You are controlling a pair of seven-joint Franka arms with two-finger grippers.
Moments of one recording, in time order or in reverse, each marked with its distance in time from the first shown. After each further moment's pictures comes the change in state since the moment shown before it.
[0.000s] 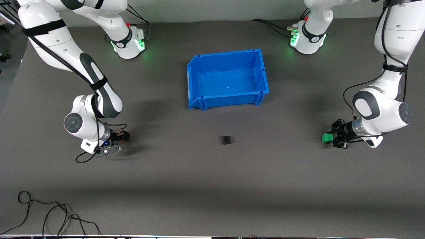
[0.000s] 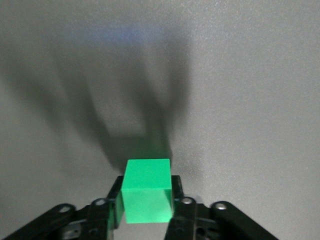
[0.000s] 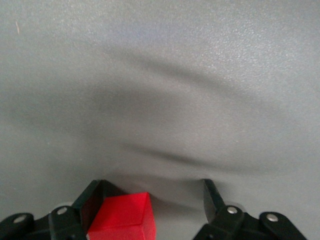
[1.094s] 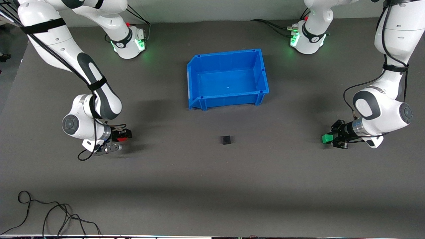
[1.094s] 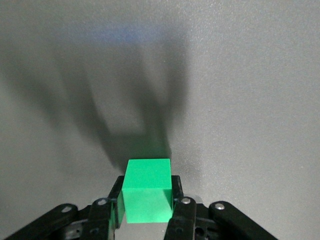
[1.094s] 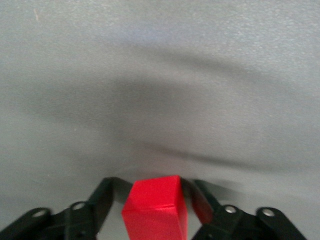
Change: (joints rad) left arm 0.000 0.000 0.000 0.004 -0.002 0.000 0.000; right arm 0.004 -0.010 0.002 0.001 0.132 -0.087 -0.004
